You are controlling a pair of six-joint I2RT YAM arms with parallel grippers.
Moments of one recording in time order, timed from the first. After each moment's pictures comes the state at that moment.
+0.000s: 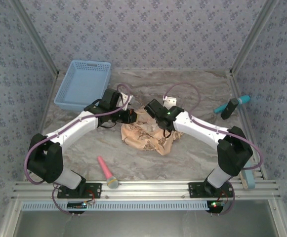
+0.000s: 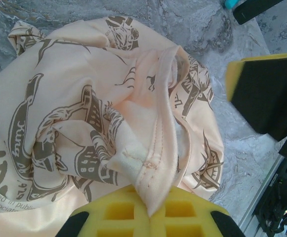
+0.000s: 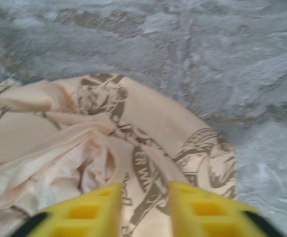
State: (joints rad) left arm -0.55 1.48 1.08 -0.43 0.48 -0.34; right arm 0.79 1.61 1.22 -0.76 0.59 0.87
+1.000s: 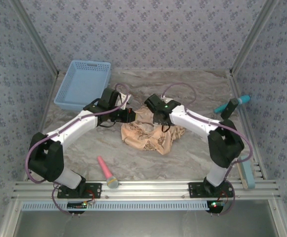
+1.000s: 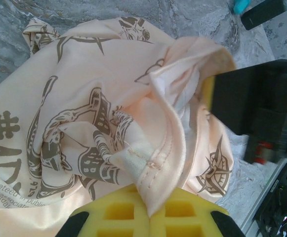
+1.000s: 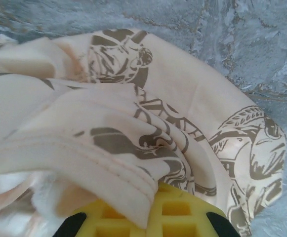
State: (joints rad) left arm -0.52 1.49 1.08 -0.42 0.49 -0.36; right arm 0.72 1.70 1.32 -0.82 0.37 0.82
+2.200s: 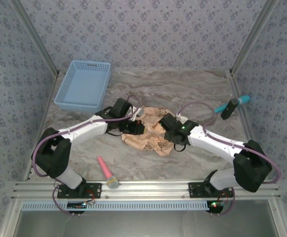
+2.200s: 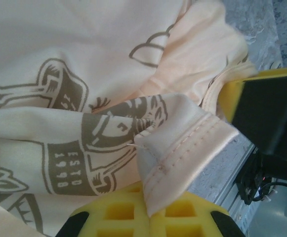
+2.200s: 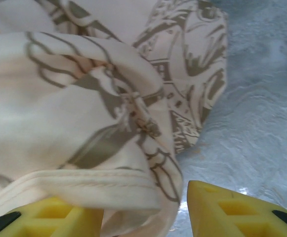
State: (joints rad) left arm -0.67 1.56 1.02 -0.39 0.54 -0.45; right arm 0.78 1.37 0.88 -0.75 0.33 1.03
